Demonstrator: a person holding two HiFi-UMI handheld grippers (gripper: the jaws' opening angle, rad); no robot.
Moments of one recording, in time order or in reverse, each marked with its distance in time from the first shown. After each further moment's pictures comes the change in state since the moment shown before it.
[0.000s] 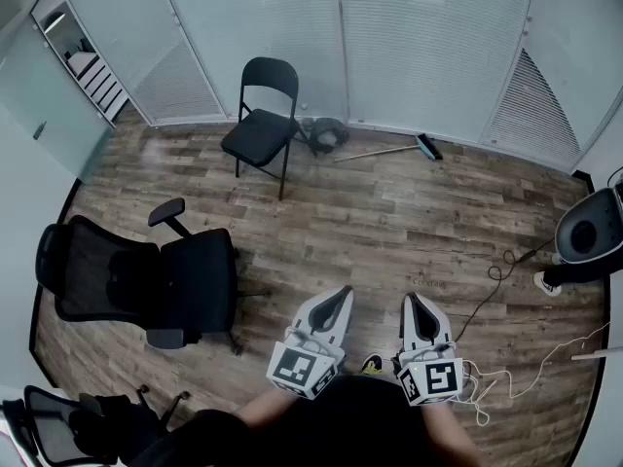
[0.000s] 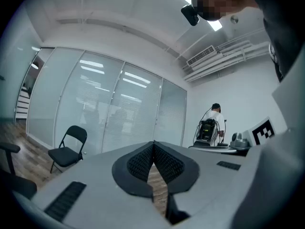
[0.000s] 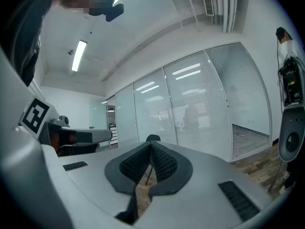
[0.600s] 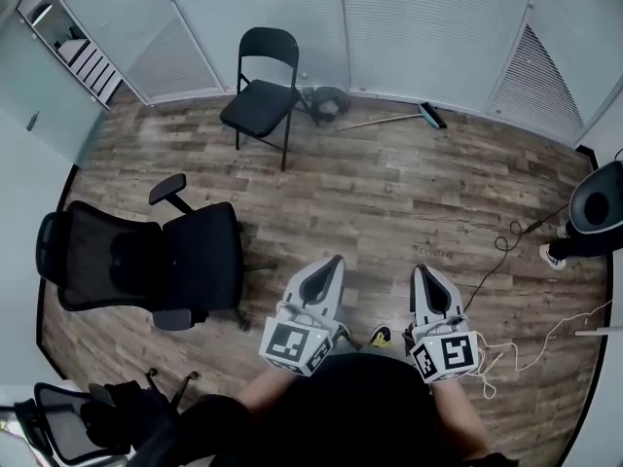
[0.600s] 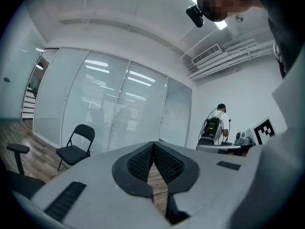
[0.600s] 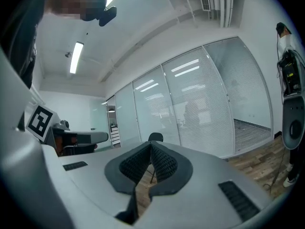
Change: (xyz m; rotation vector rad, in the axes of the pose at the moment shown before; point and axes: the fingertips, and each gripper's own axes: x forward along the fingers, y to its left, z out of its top) left arm -0.020 0.049 -0.002 -0.003 0.010 0.046; right arm 0.015 0.017 -0.008 0.043 0.012 0.016
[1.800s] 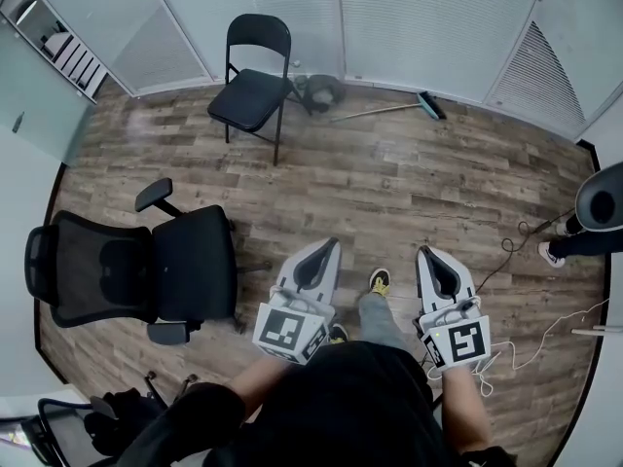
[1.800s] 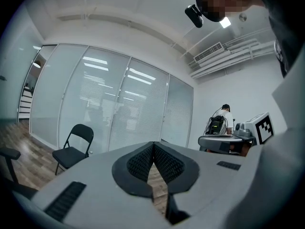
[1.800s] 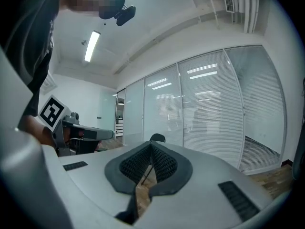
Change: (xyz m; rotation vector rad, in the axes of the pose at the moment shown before) left arm 0.082 0.079 0.001 0.002 0.020 -0.009; right arm 0.105 -0.023 0.013 -0.195 0.014 0.094
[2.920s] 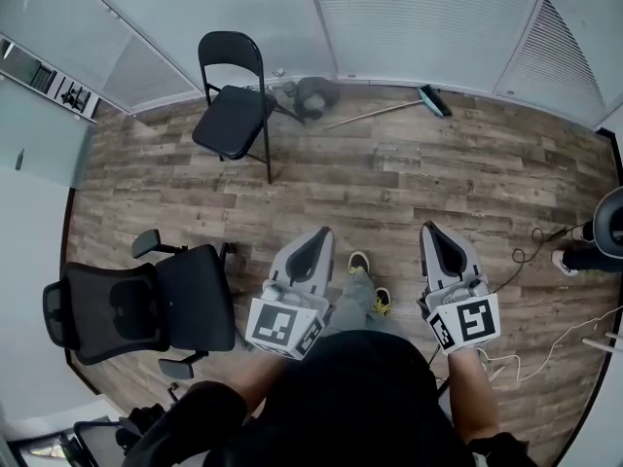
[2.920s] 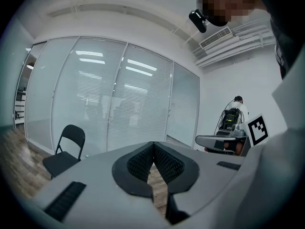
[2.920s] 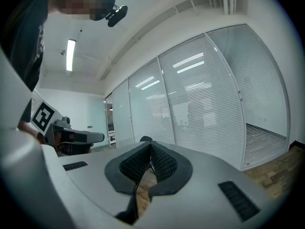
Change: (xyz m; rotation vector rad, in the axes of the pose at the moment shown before) left arm 0.279 0.034 0.029 0.035 0.084 0.032; right arm 0.165 -0.257 -0.014 0.152 -0.004 -0.029
